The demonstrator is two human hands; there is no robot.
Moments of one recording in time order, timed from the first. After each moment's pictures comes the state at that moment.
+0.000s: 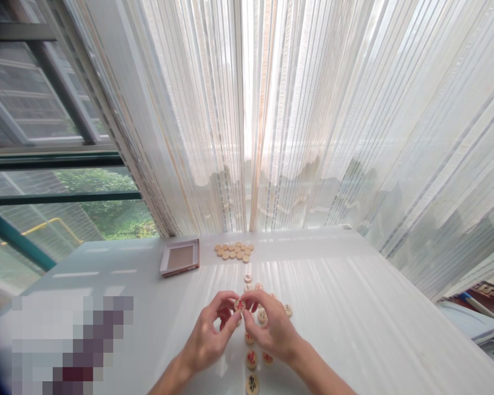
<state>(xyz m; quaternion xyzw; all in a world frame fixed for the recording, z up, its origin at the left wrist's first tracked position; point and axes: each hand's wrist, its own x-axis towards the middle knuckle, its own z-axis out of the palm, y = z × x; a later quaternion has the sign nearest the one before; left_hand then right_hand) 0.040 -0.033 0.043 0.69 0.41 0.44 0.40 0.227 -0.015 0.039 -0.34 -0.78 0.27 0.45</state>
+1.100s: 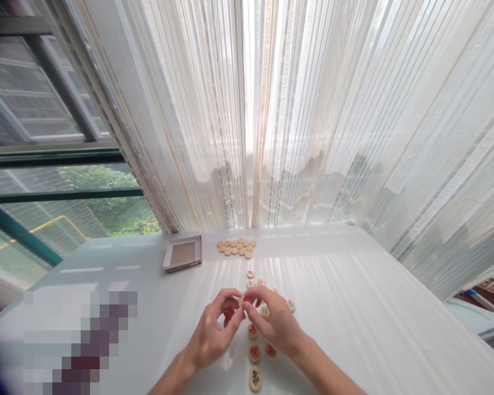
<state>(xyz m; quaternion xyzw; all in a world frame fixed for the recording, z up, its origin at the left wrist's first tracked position) 0.041 -0.035 0.043 0.69 0.40 0.45 0.39 0.226 -0.015 0.044 -0.36 -0.77 0.28 0.44</state>
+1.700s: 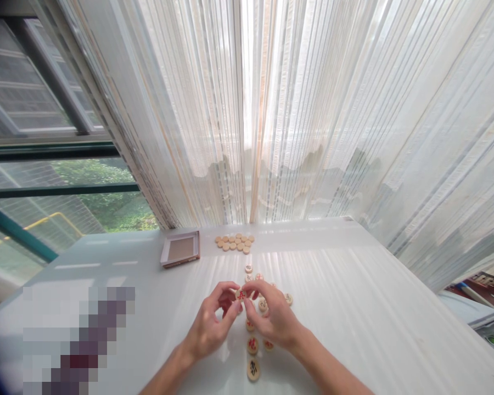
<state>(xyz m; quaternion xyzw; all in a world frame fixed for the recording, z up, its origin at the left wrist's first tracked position) 0.041 -0.034 0.042 0.68 0.41 0.46 0.40 0.228 -0.017 0.040 -0.35 -0.78 0.25 0.45</state>
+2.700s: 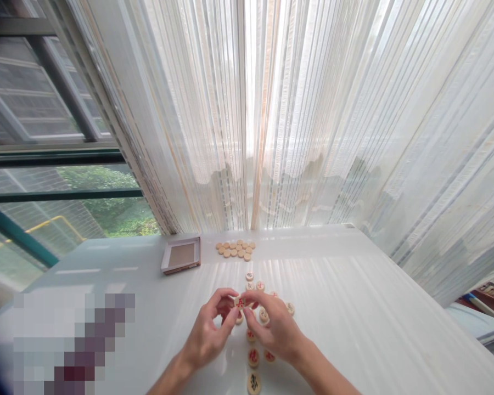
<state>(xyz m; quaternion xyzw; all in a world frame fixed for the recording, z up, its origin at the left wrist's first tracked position) 0.038 -0.033 0.041 0.66 0.42 0.47 0.41 0.228 -0.016 0.039 -0.35 -0.79 0.24 0.44</state>
